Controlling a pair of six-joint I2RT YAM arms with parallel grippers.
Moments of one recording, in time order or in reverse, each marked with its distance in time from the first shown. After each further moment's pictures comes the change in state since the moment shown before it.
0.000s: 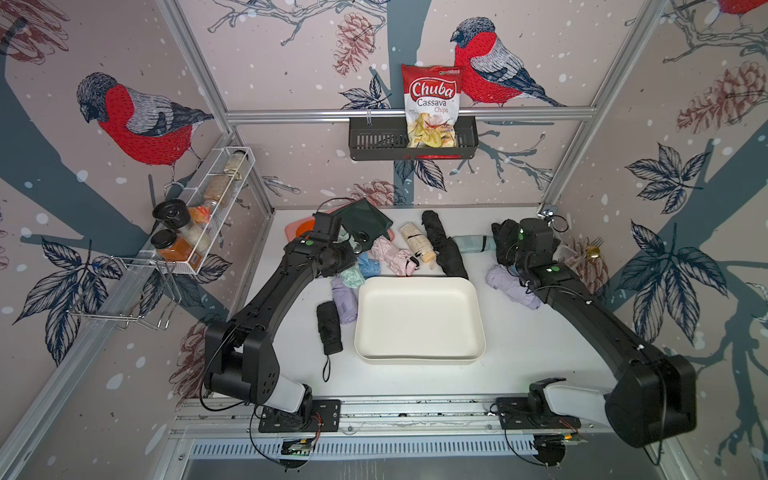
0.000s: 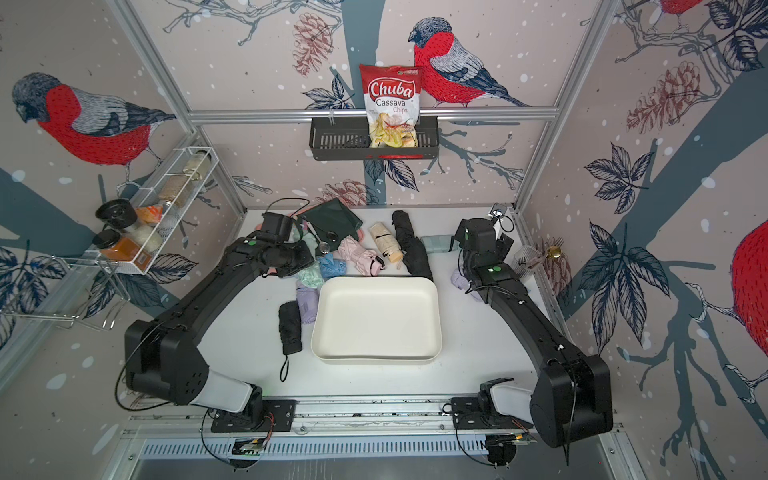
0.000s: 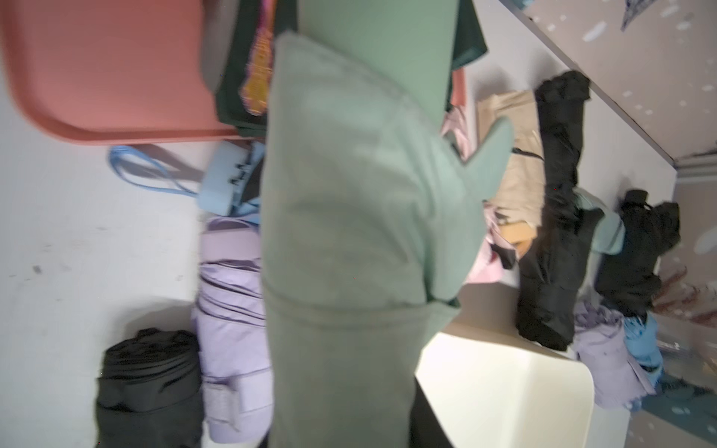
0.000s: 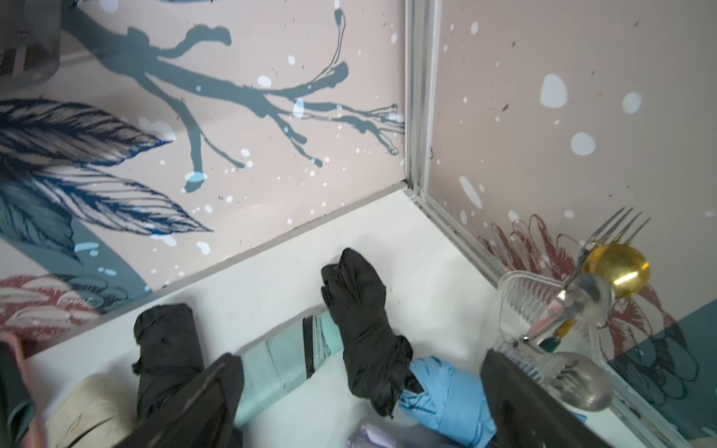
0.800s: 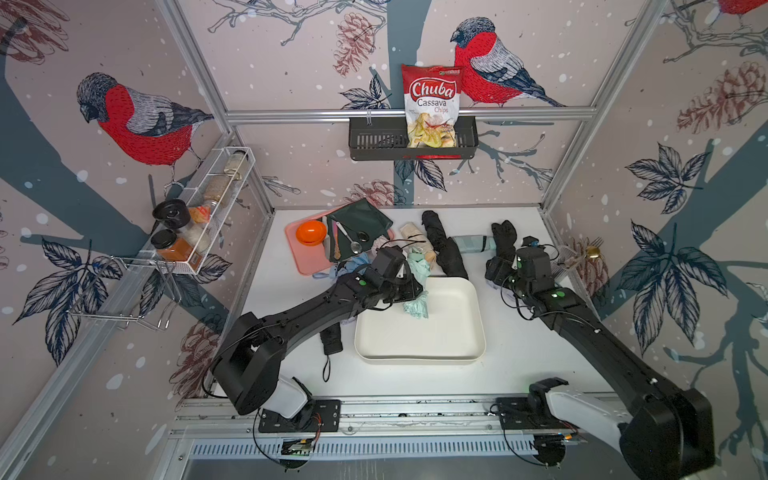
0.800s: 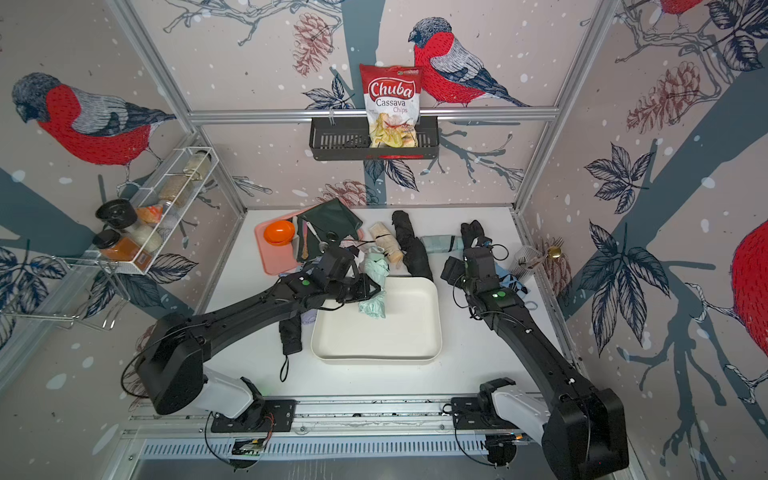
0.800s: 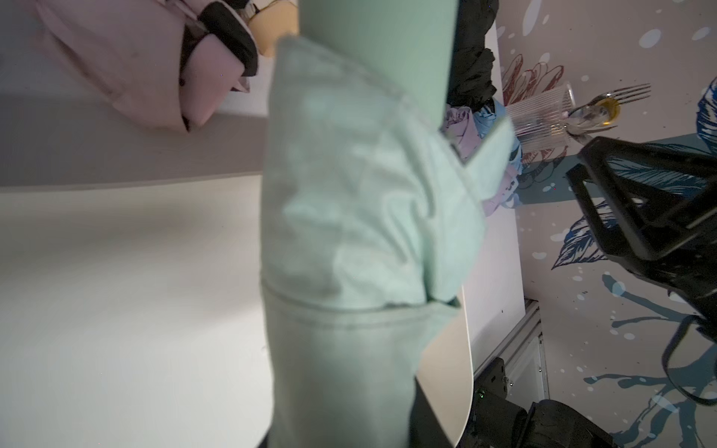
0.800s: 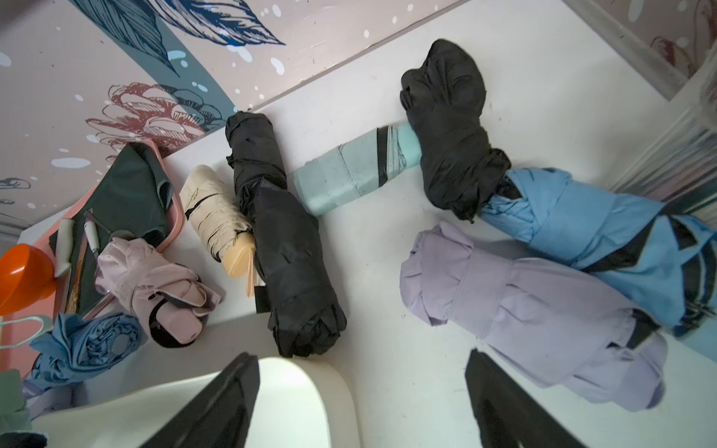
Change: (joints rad) left arm -0.465 -0.006 -0.250 0.475 0.124 -0.107; right arm 0.030 -0.174 -0.218 -0.198 -0.401 0.150
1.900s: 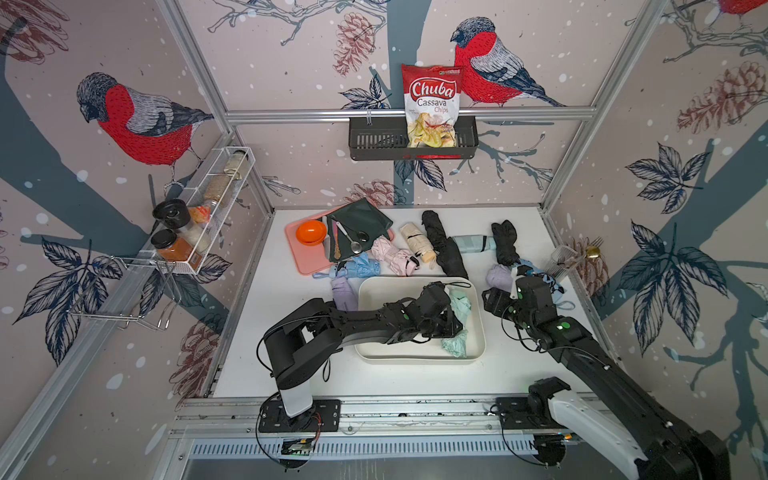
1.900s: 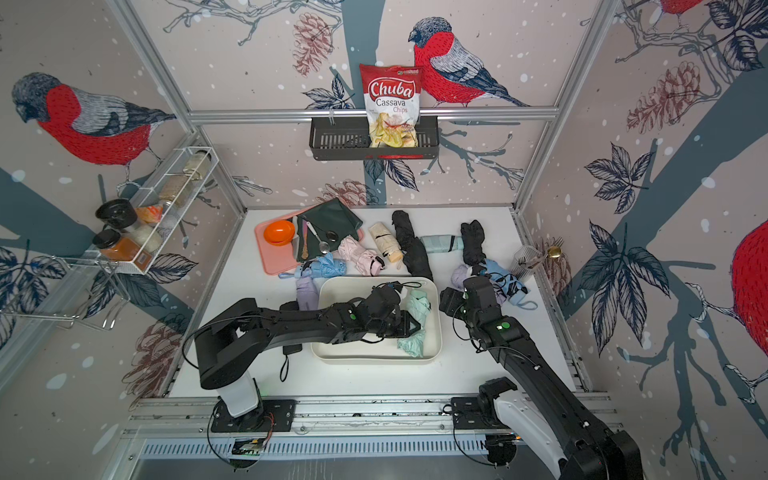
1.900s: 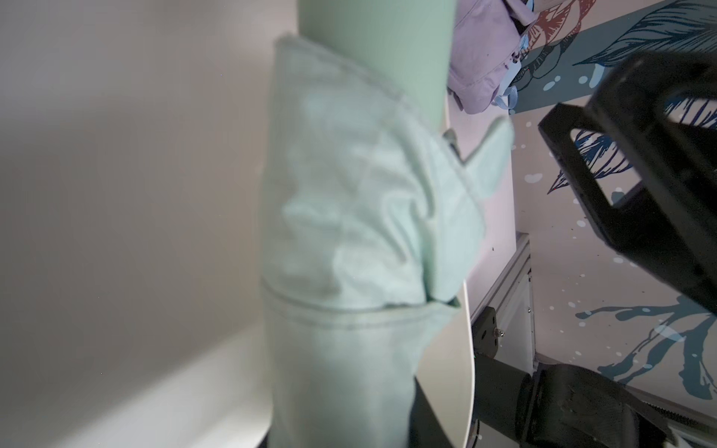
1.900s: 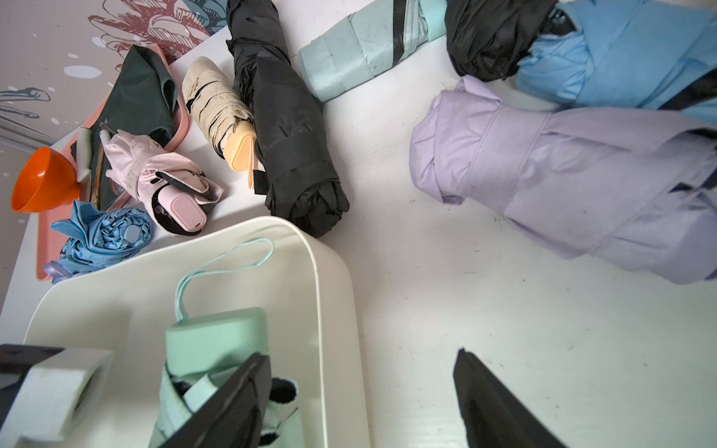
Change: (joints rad) left arm -0.312 0.295 -0.011 0.321 -0.024 -0.205; right arm 0.058 -0.236 -0.226 -0.092 -0.105 0.052
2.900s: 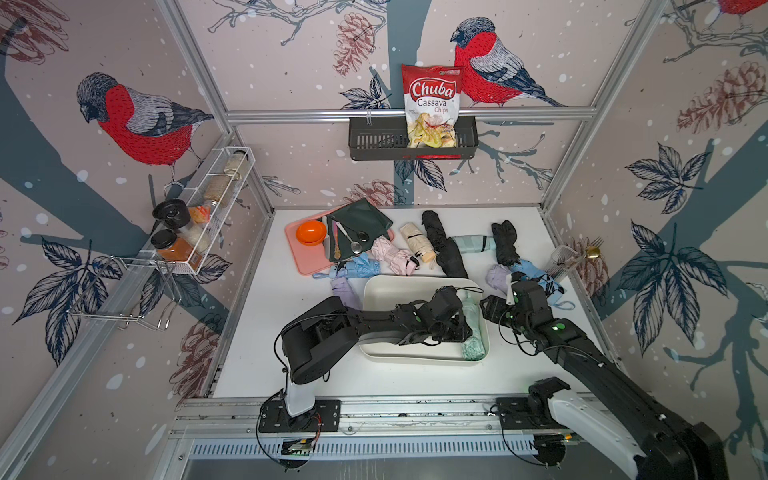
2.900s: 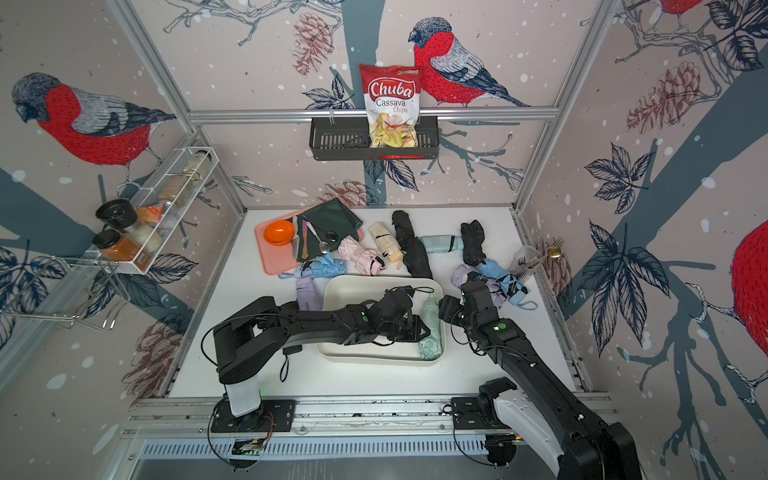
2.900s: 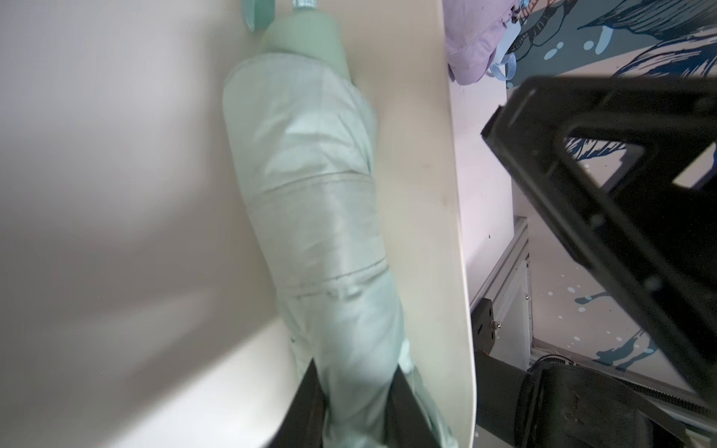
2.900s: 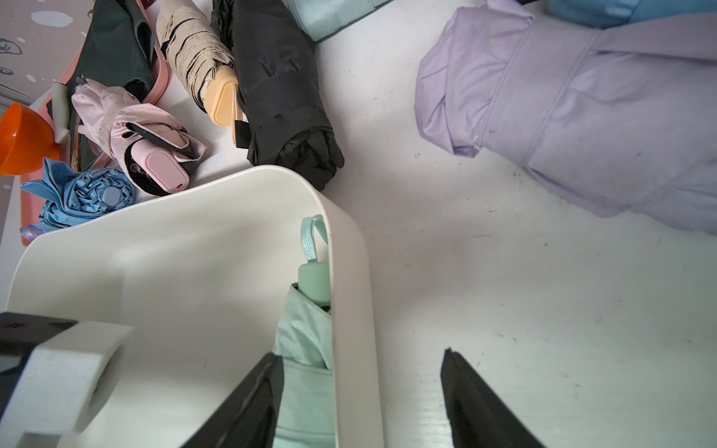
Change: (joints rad) left arm -0.036 0.085 0.062 0.015 0.042 0.011; right arm 0.004 0.029 -0.040 0.000 -0.050 0.003
